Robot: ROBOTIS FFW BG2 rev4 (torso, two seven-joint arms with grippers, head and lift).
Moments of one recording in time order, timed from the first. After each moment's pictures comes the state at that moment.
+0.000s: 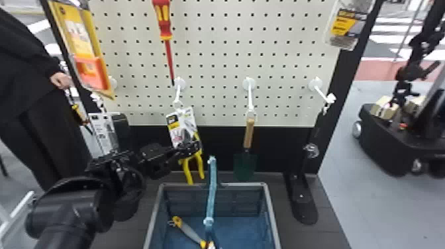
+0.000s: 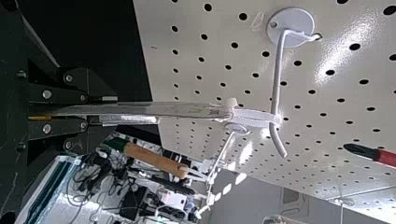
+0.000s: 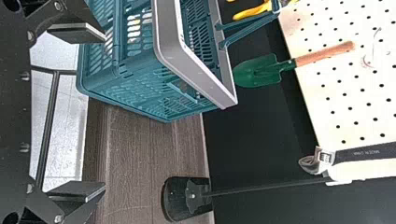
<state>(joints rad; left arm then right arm) -0.36 0.15 -0.04 -1.28 0.32 0.28 -0.99 0.65 0.00 -0.04 -1.81 -0.16 -0.06 0.41</state>
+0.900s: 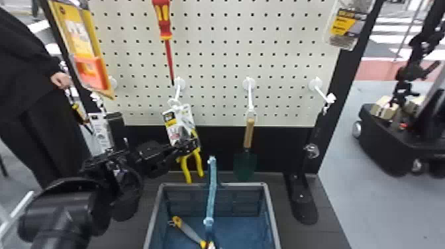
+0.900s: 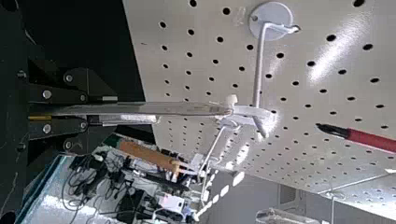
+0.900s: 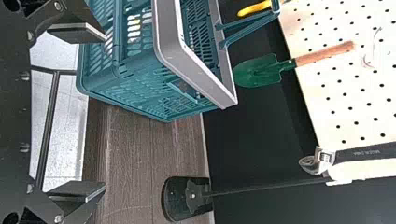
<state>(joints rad) -0.31 0.15 -0.01 -1.39 0.32 0.32 -0.97 0.65 0.00 -0.04 -1.81 -0.16 -0.06 0.41</state>
